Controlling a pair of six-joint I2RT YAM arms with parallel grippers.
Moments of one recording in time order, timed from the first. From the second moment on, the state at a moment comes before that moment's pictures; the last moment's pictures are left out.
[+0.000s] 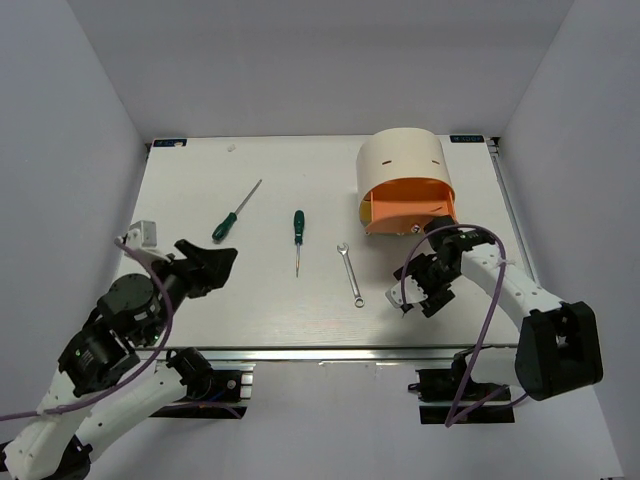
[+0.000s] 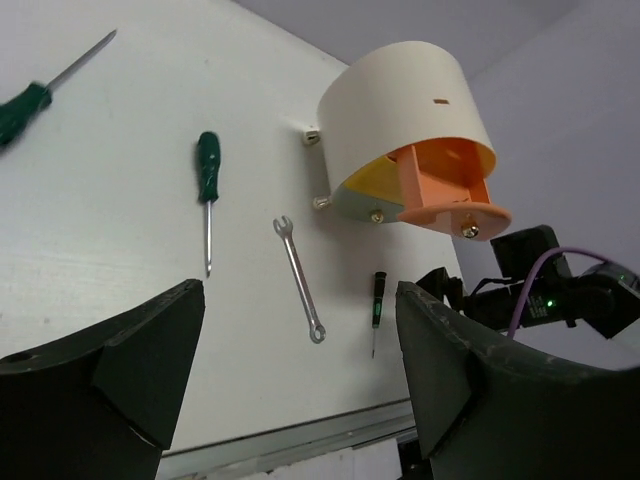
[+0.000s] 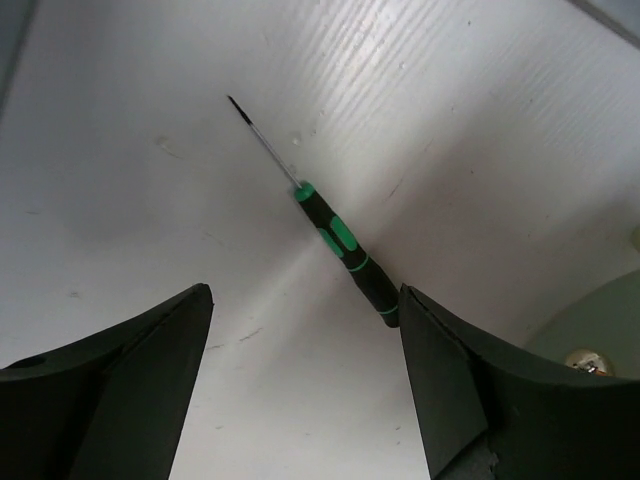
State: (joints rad) left arm -0.78 0.46 0.98 -0.68 -0.41 -0.72; right arm 0.32 1.27 0.85 -1.05 -0.37 -1.95
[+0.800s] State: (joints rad) left arm -0.78 0.46 0.92 -0.95 -0.51 -0.95; right arm 0.45 1.51 0.81 -0.74 -0.20 -1.98
